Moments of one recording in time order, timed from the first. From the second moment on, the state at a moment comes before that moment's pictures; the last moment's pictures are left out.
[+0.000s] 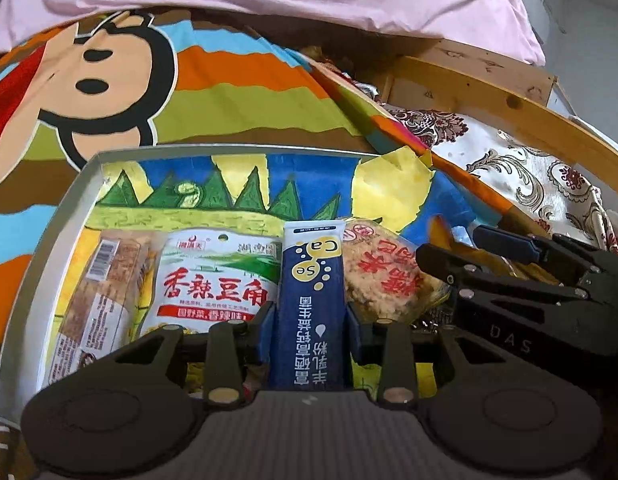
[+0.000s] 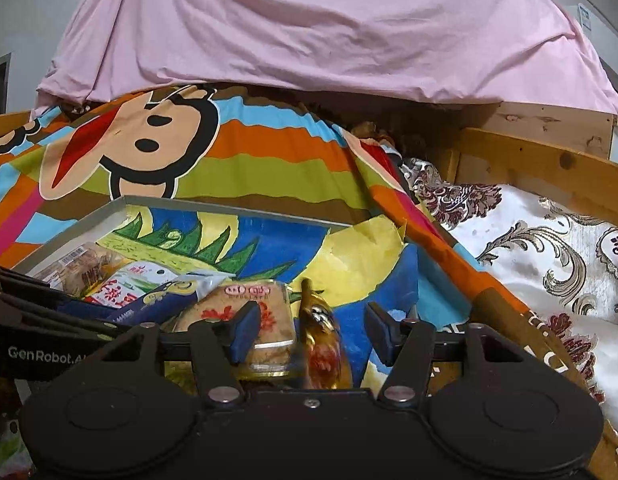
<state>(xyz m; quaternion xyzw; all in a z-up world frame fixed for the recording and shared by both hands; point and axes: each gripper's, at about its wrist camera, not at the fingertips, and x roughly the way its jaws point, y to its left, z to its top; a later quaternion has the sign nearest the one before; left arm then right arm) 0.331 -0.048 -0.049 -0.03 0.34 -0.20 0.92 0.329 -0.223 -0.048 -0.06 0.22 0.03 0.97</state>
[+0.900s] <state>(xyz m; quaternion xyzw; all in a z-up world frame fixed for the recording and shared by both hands) 0.274 -0.016 0.006 -0.08 0.25 -0.12 0.96 0.278 -0.241 0.000 -0.05 0.16 0.02 0.99</state>
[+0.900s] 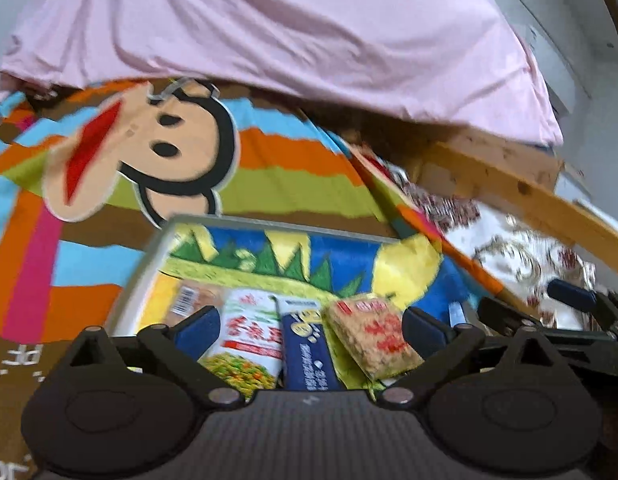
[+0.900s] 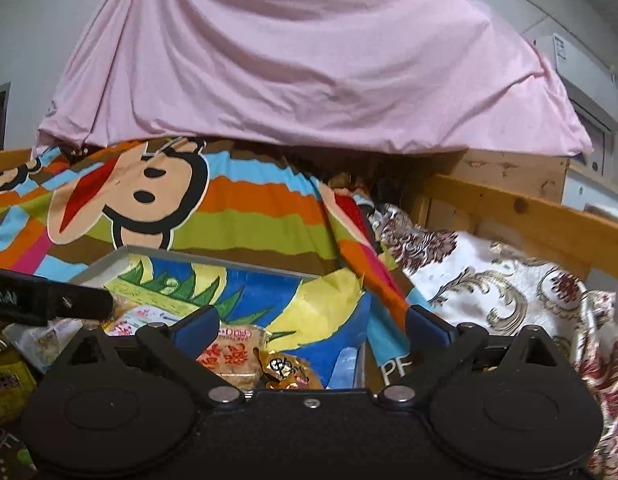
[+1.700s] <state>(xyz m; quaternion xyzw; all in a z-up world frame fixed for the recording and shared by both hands) 0.128 0.023 0.056 -0.10 0.19 -0.03 0.98 0.136 -0.246 0.067 -0.03 0.09 0.05 0.99</state>
